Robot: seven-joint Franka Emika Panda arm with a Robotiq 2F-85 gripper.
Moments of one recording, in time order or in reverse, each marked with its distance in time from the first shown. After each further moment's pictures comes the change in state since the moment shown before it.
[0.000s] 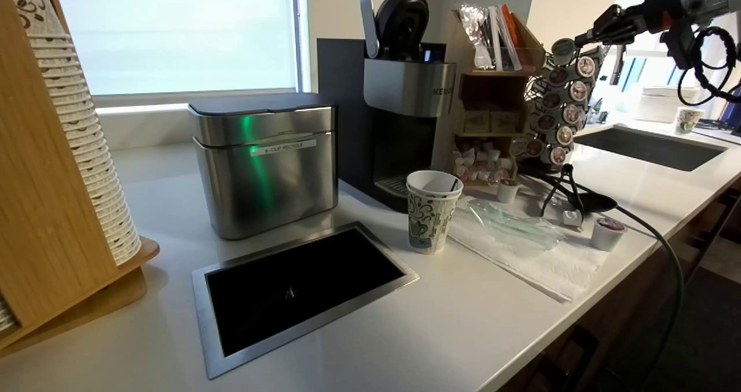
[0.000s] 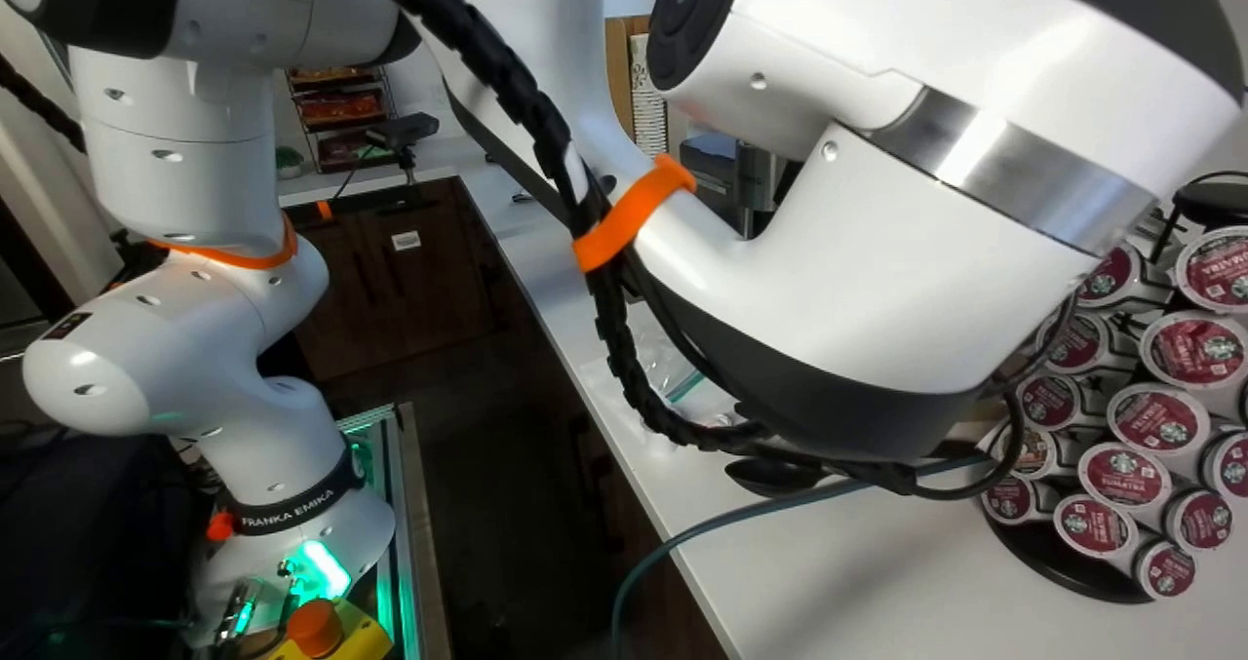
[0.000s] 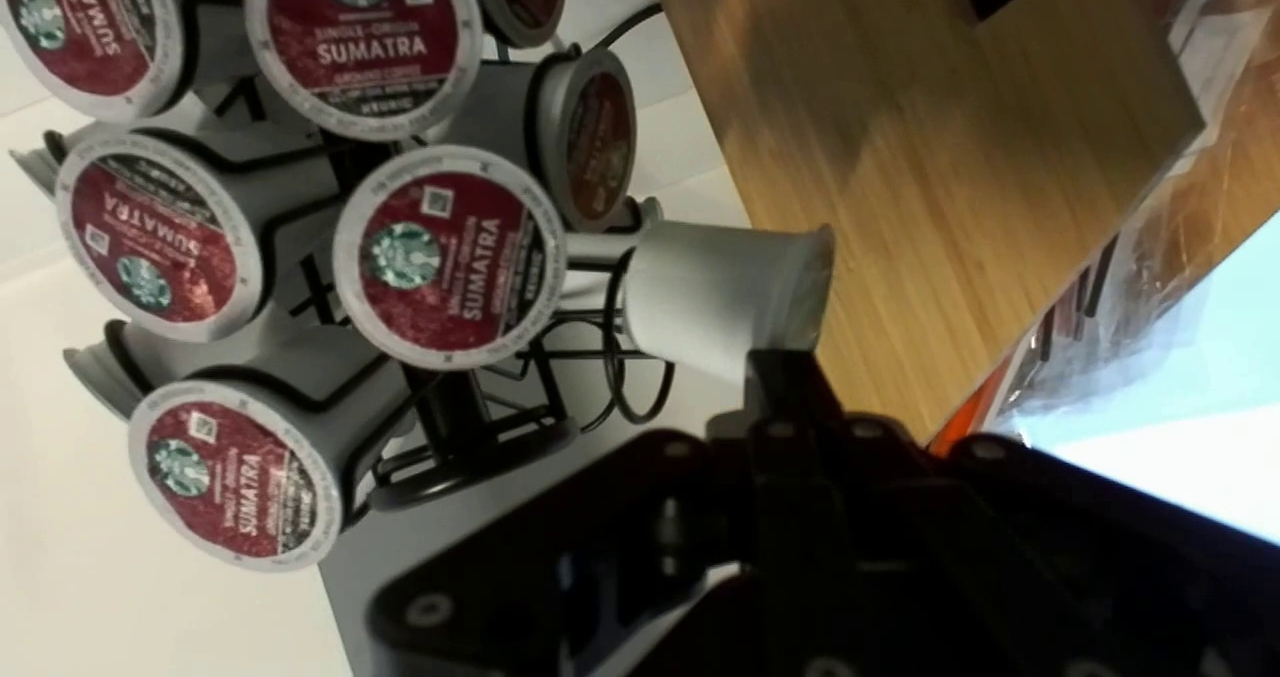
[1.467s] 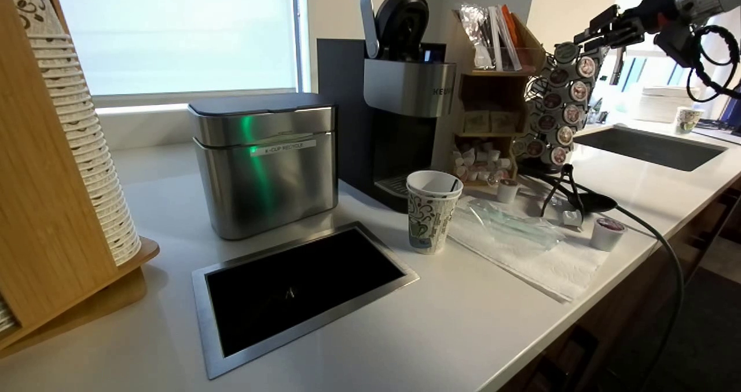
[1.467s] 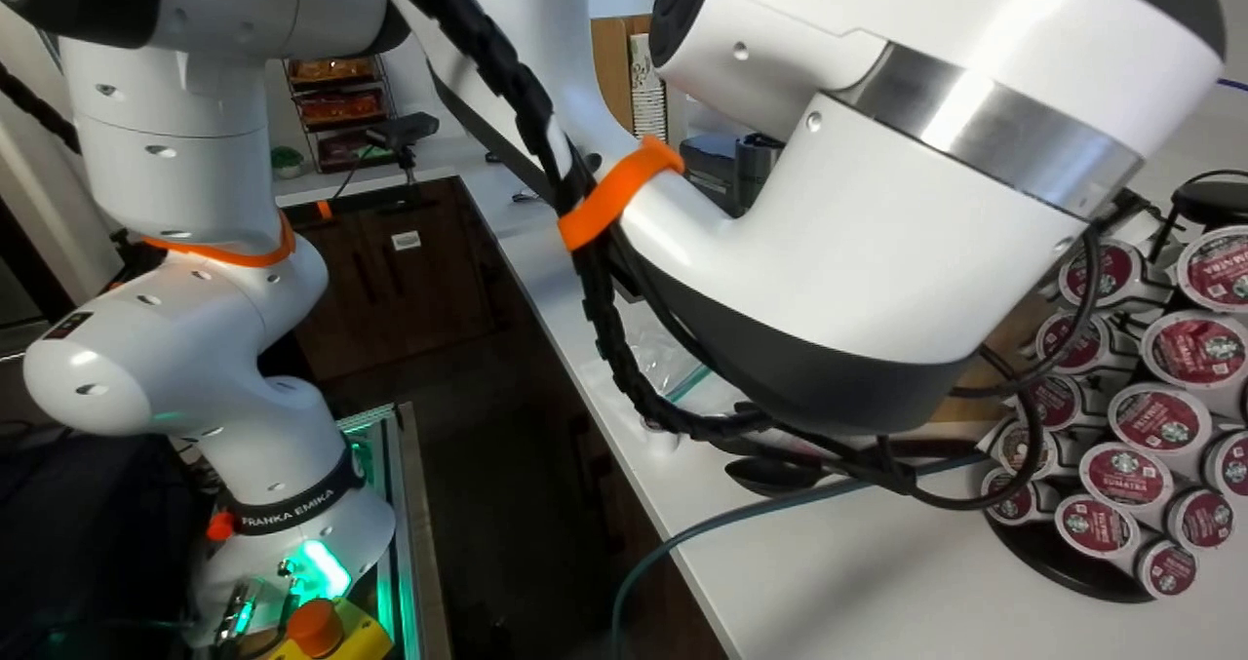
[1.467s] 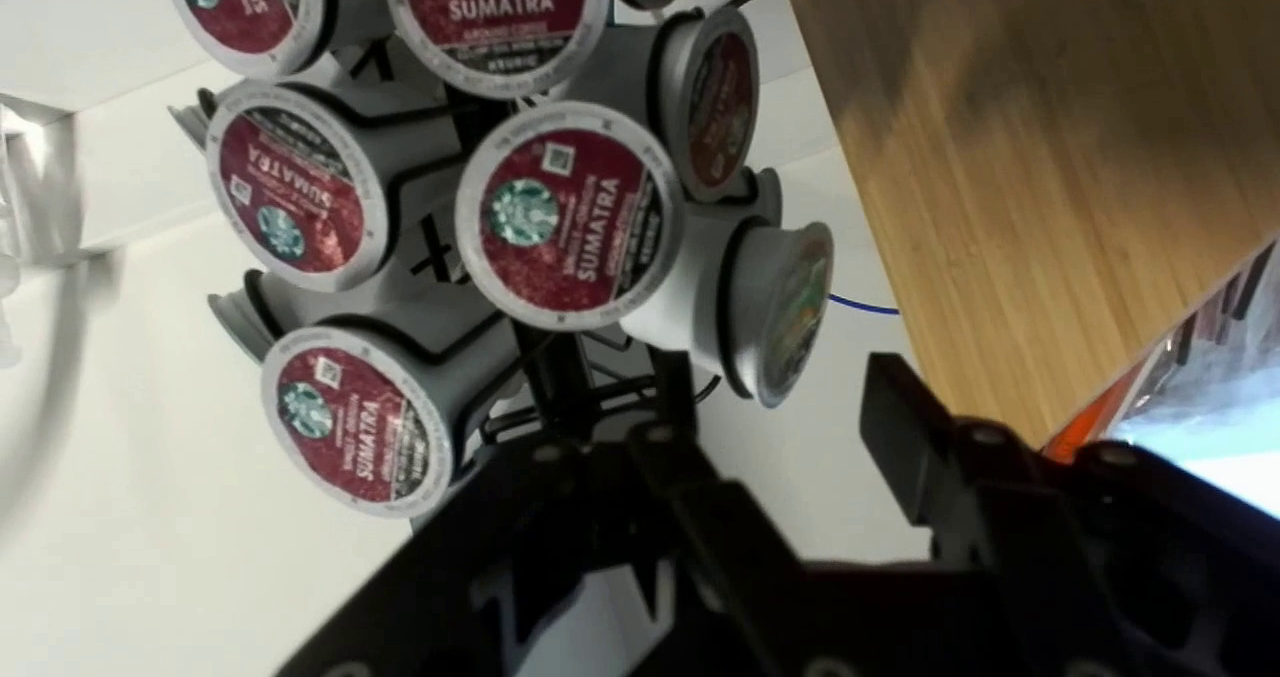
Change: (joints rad) arm 0.009 -0.028 -0.002 -0.016 -0.012 -0.127 0.000
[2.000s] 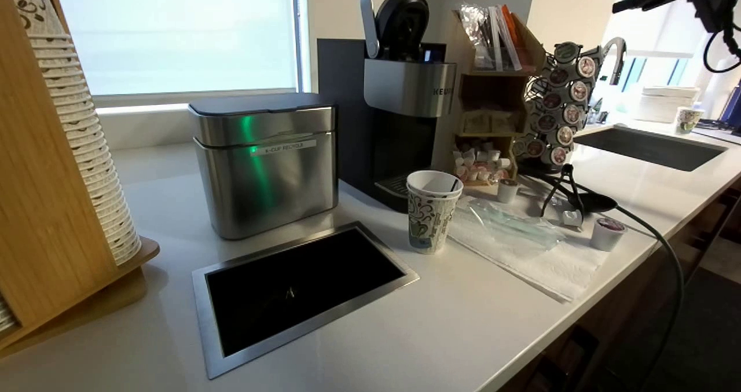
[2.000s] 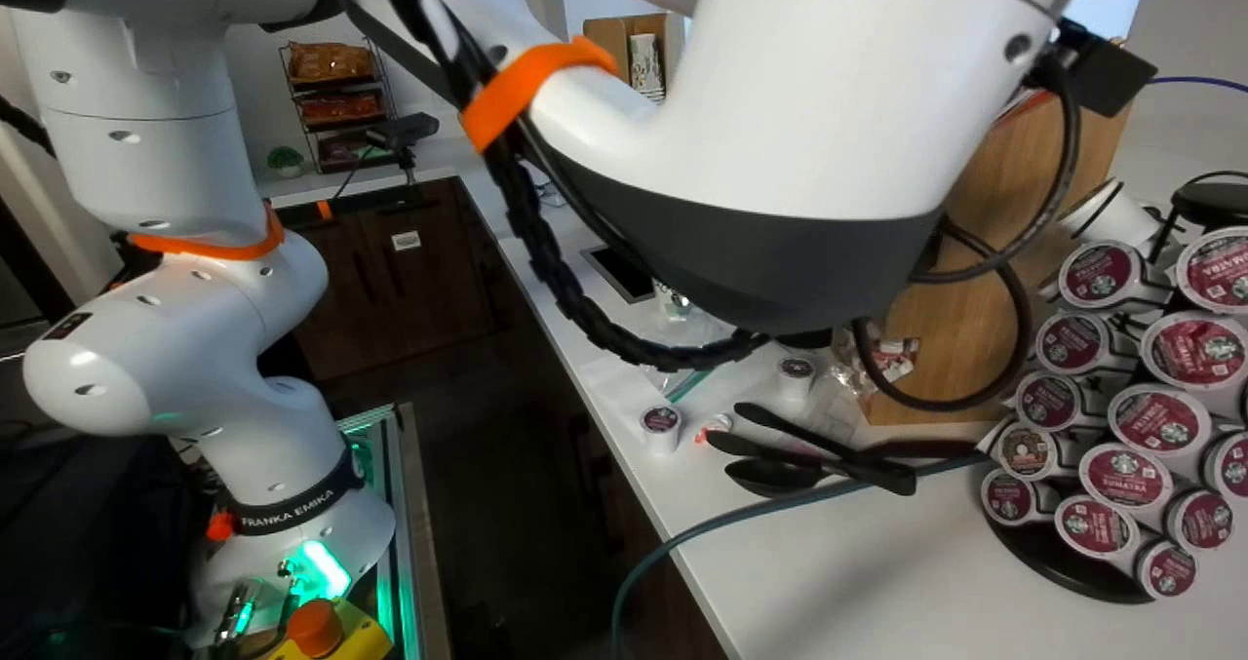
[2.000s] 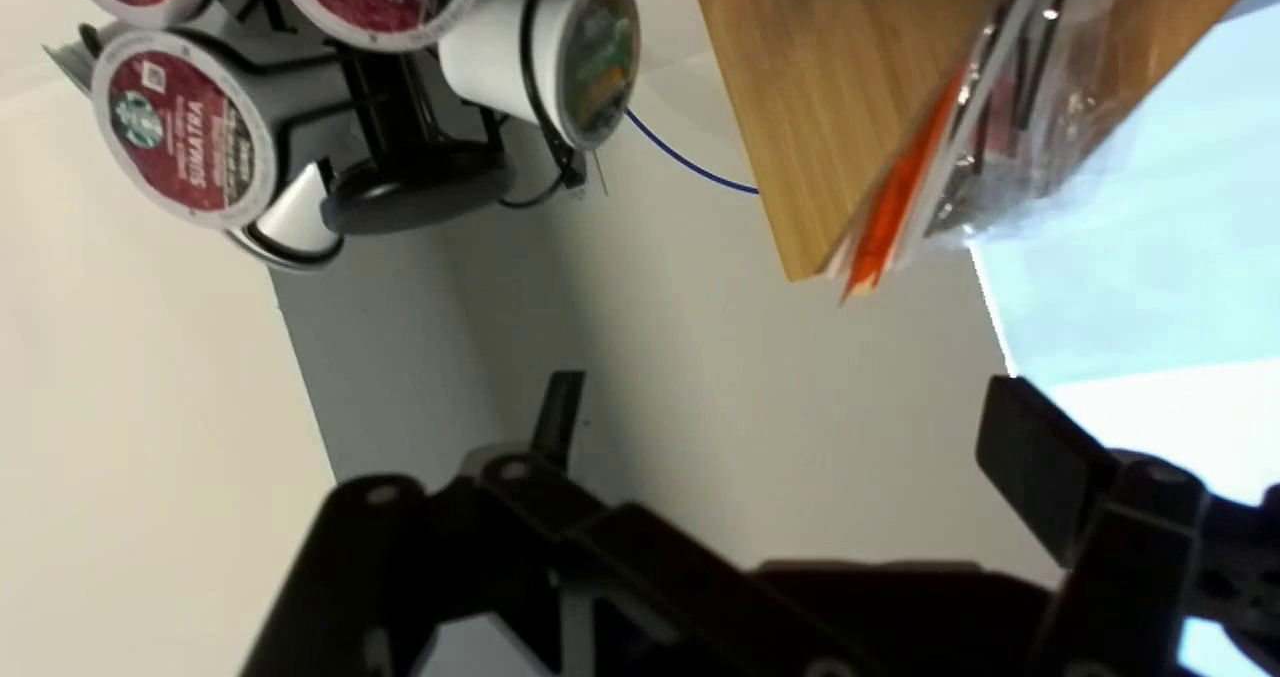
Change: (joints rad) arm -0.004 -0.131 -0.010 -0.040 0.013 0.099 0.002
